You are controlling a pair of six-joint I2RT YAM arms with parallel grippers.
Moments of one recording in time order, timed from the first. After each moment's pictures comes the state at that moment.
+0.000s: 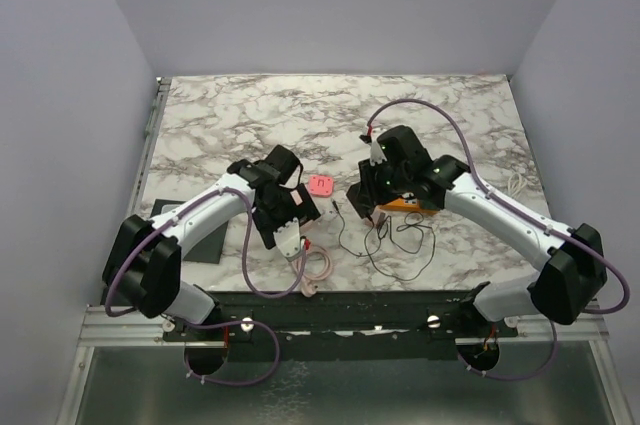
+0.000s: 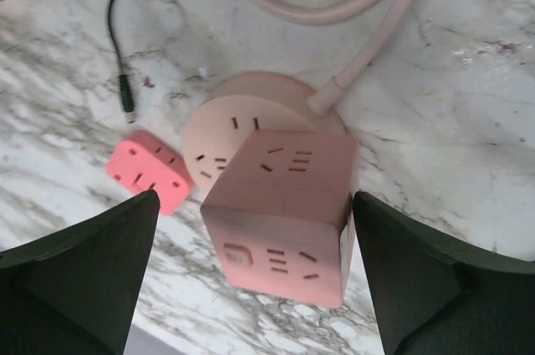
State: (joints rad) left arm -0.60 1.47 1.03 -0.93 0.33 2.06; right arm 0.68 1.37 1.13 -0.61 -0.11 0.25
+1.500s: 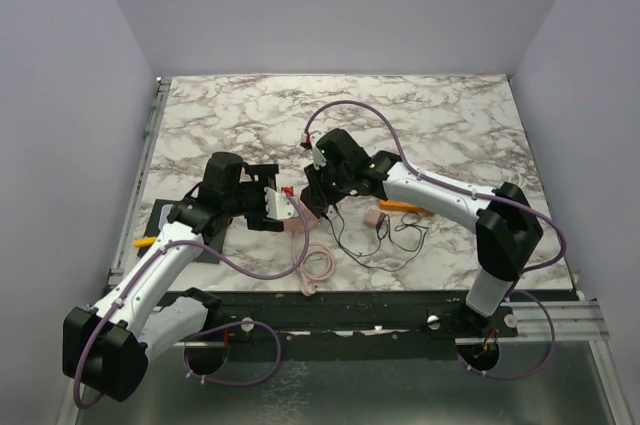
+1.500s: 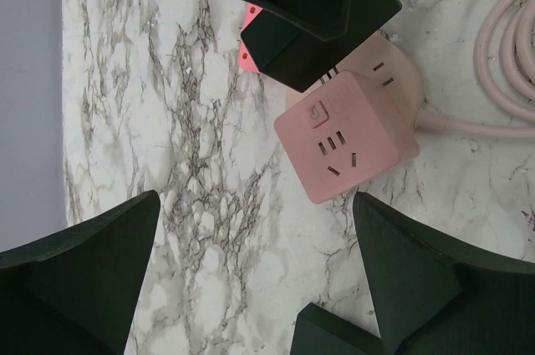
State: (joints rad) left arm -0.39 0.98 0.74 -0.44 0.47 1.14; right arm 0.86 1.75 1.35 -0.46 -0.09 0.21
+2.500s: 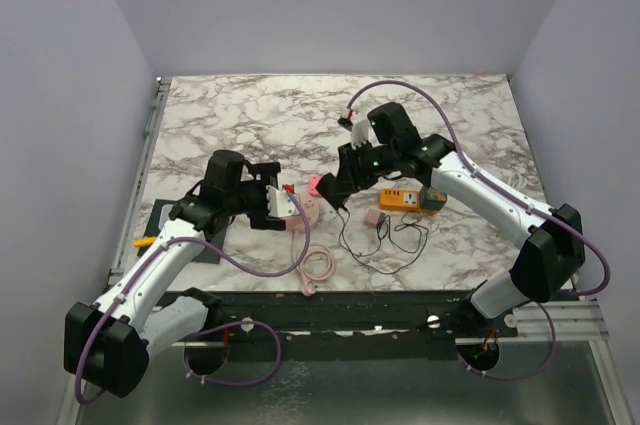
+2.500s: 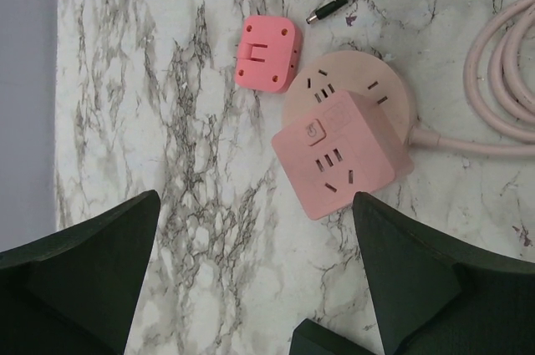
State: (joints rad) left arm -0.39 0.99 0.74 -0.42 0.51 1.13; right arm 0.66 1.53 1.33 -0.57 -0.44 0.21
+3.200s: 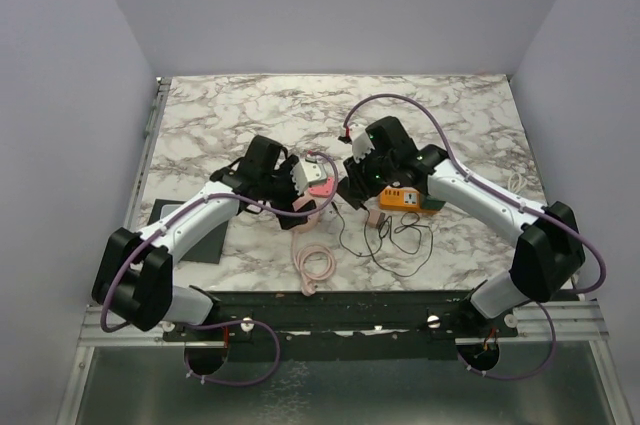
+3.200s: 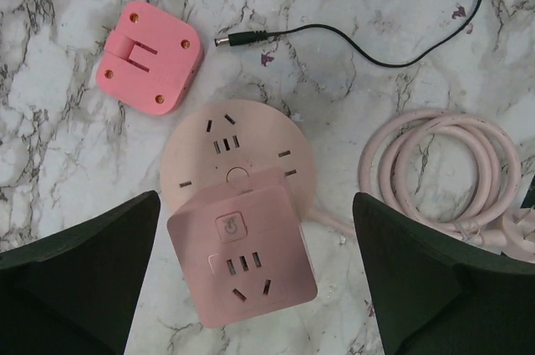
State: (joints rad) left arm -0.49 1.35 0.90 -0.45 0.53 0.62; right arm 0.66 1.54 1.21 -0.54 -0.22 -0.05
